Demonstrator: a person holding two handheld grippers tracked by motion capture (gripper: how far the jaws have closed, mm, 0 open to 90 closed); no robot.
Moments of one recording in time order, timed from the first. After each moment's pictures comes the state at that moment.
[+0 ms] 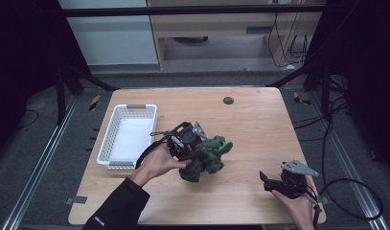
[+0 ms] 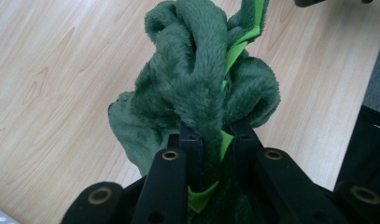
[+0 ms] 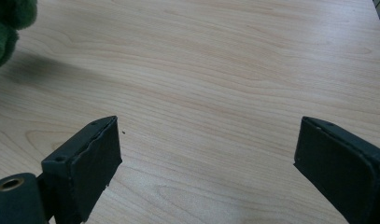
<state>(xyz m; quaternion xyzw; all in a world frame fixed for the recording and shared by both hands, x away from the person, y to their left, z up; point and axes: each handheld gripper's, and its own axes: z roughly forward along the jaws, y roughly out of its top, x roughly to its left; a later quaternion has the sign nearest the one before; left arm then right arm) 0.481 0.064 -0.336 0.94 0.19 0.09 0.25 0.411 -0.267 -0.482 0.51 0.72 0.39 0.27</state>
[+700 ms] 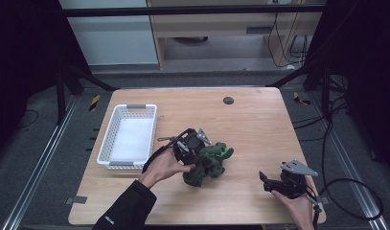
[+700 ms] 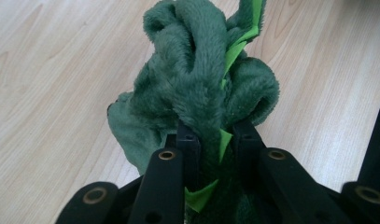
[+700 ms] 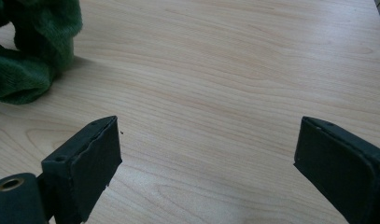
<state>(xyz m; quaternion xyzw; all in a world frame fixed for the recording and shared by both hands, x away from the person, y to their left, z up) 0.491 0.056 -0.376 0.95 0.20 0.06 0.25 0.411 -0.267 -0.482 0.50 0.72 0.39 0.27</state>
